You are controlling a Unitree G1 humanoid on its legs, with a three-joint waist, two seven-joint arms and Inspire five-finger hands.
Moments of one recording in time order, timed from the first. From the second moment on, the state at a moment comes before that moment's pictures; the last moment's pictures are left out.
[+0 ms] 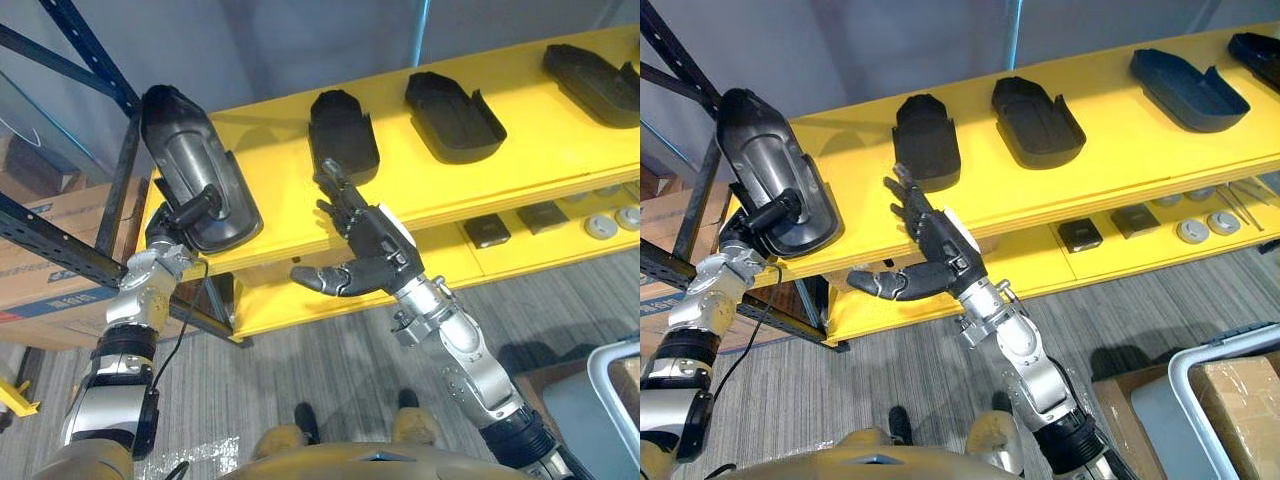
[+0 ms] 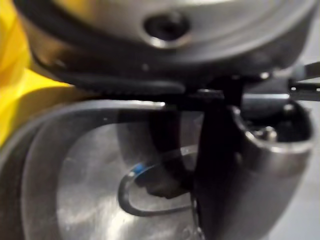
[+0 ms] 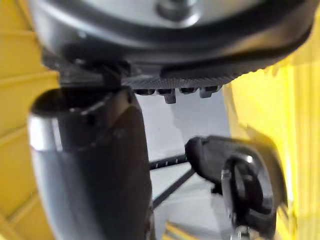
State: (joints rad) left arm -0.44 0.52 0.09 0.65 -0.74 0.07 -0.04; right arm 0.04 -0.31 0.30 -0.23 0.33 -0.23 0.05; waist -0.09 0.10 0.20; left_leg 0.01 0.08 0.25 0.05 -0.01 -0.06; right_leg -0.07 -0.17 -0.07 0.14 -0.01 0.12
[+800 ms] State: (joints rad) left arm -0.42 0.76 0.19 0.58 -0.70 0.24 -0.07; right arm 0.52 -0.27 -0.01 0.26 0.06 -0.31 -0.07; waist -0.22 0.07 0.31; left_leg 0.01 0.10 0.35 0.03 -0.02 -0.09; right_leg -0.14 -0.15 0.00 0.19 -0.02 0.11
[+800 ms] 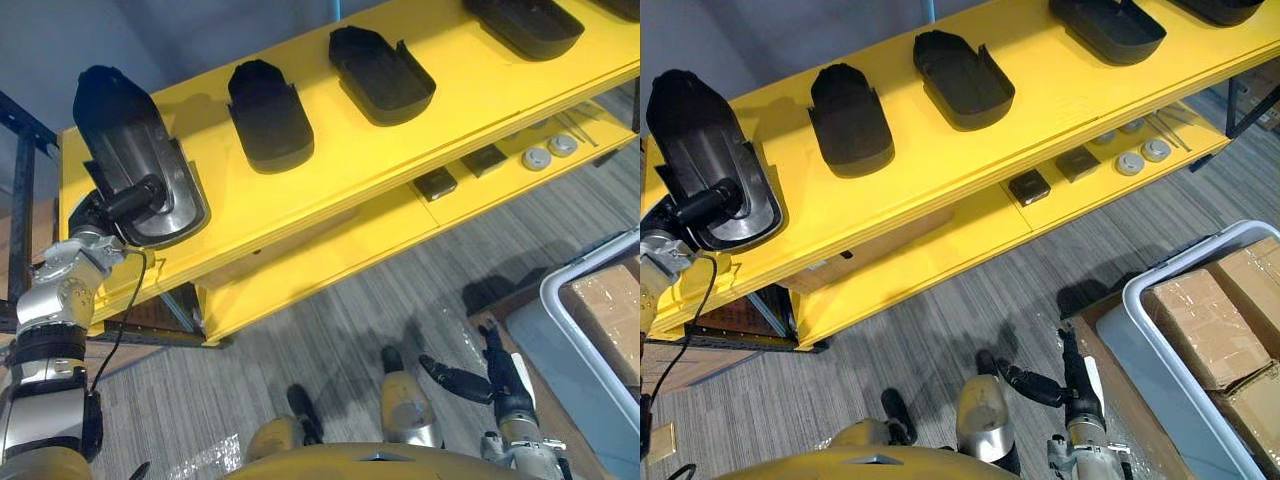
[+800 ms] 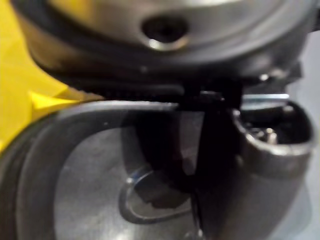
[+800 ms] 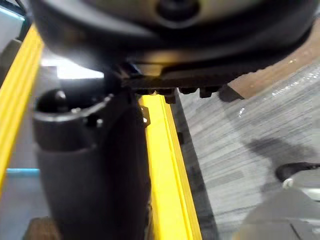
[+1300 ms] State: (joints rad) left arm -0.63 0.78 0.04 0.47 -0.70 0.19 -0.01; right arm 0.34 -0.27 0.15 0.42 0.17 -0.21 0.03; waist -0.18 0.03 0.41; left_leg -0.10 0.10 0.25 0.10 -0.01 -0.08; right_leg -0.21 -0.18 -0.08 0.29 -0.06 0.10
